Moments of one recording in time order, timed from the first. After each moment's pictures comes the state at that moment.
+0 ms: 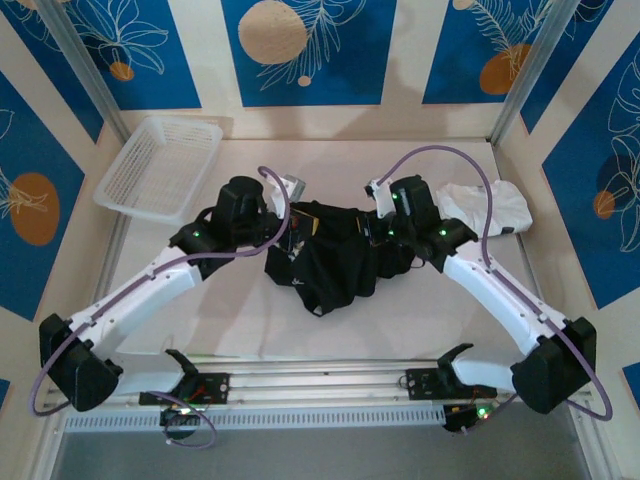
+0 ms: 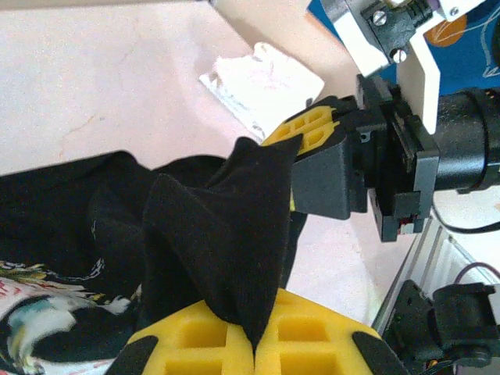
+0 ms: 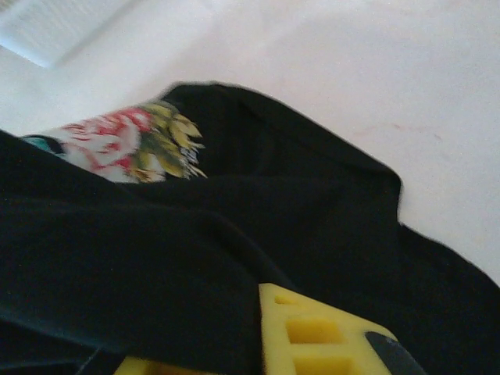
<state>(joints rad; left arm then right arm) -0.69 1.26 1.16 -0.37 0.35 -0.34 0.50 1.21 1.06 -0.57 -0.09 0.14</state>
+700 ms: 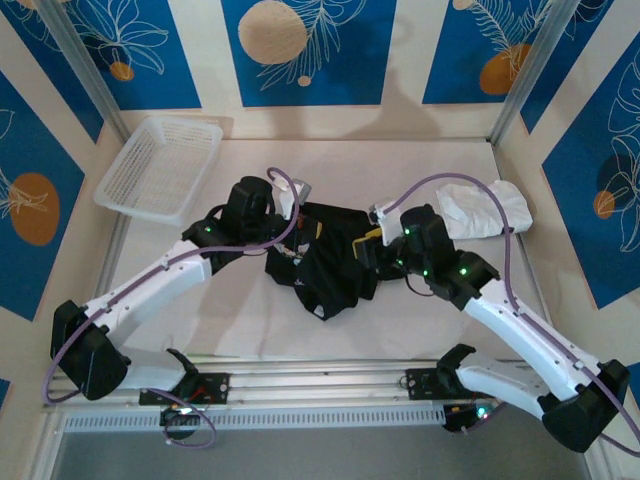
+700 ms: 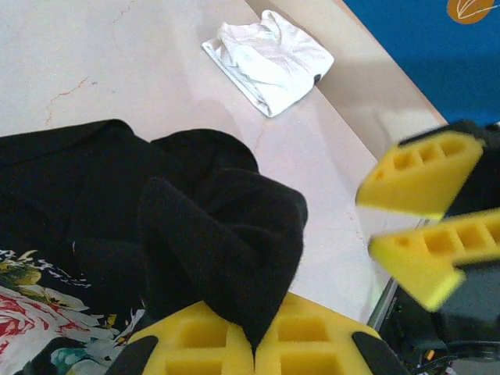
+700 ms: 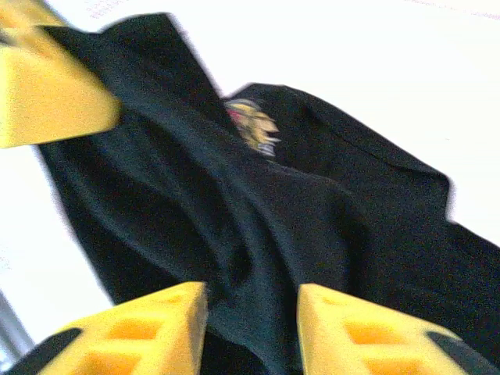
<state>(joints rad) -0.68 1.33 1.15 -0.35 0.39 -0.36 0.66 0.94 0.88 -0.50 -0.12 0.15</state>
